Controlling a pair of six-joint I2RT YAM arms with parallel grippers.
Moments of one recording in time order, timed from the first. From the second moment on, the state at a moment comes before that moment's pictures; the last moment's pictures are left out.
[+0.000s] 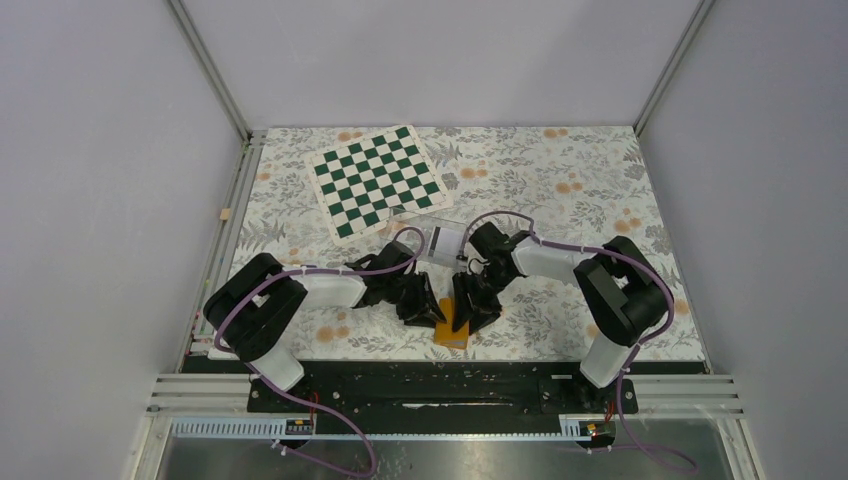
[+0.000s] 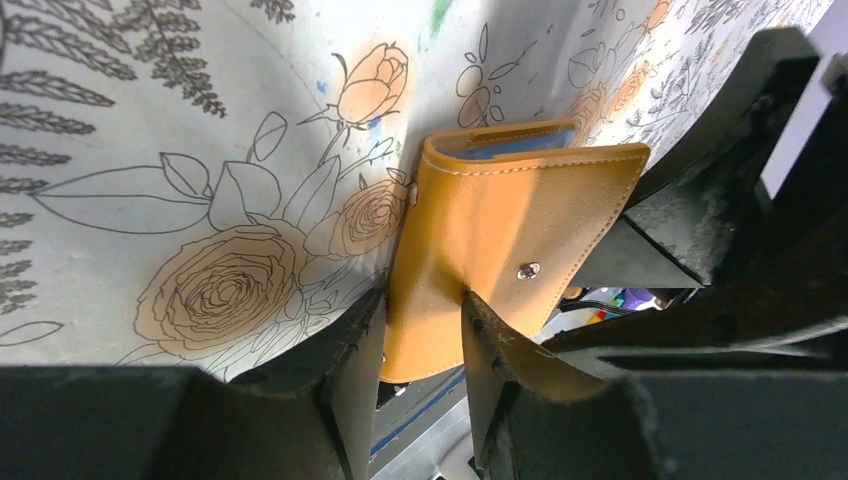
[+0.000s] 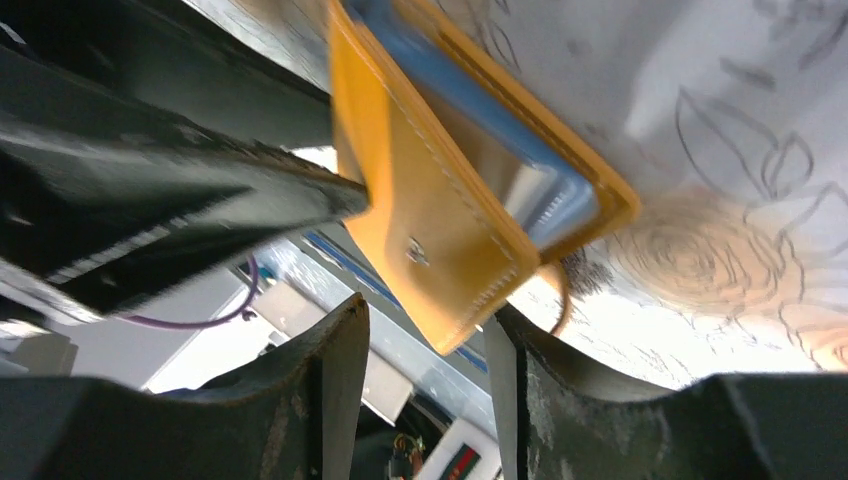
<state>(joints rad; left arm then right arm) -0.76 1.62 0.67 -0.02 0.48 -1.05 0.64 1.73 0.93 -0.60 -0.68 0.52</state>
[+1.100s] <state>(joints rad) -0.80 1.61 0.73 -0.19 0.46 -0.84 0.63 1.71 1.05 -0.74 -0.53 0.46</state>
